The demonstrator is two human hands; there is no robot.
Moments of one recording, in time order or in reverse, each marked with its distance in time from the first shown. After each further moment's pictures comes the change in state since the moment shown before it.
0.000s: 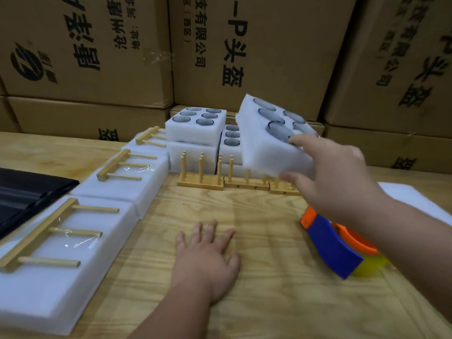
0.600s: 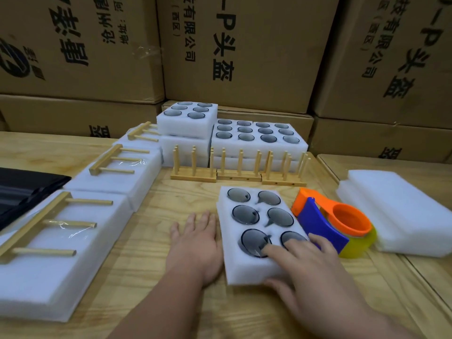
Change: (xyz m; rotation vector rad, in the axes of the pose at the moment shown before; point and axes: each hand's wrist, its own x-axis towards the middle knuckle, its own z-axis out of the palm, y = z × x) left_hand -0.001 0.002 -0.011 -0.048 -0.052 -0.007; right_hand -0.145 -0.001 0.059 -0.212 -0.269 -0.108
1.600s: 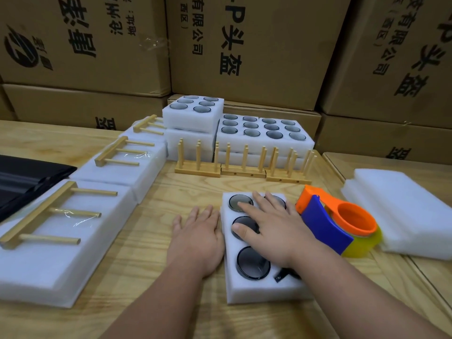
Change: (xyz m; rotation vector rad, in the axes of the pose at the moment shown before) left_hand -0.003 -0.001 -0.001 -0.081 0.073 -0.038; right_hand 0.094 -0.001 0.029 0.194 -0.377 0.085
